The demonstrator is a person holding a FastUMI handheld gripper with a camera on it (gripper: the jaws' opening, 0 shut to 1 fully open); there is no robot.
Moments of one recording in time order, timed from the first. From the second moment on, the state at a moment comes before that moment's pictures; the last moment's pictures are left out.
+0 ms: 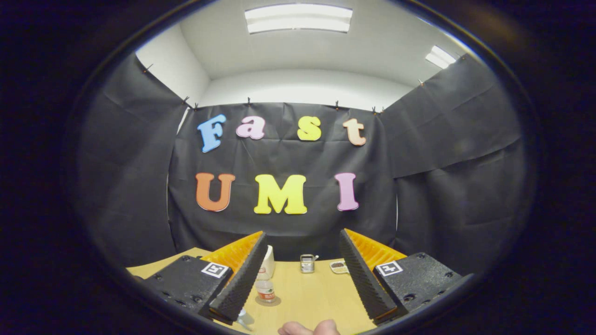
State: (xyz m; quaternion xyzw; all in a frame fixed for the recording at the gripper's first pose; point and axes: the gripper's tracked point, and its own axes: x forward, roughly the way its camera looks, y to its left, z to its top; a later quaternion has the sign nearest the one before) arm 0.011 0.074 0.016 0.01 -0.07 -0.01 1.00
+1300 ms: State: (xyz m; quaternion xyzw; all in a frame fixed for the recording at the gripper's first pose) arm 0.039 0.116 -0.043 0.04 0.02 0.02 1.00
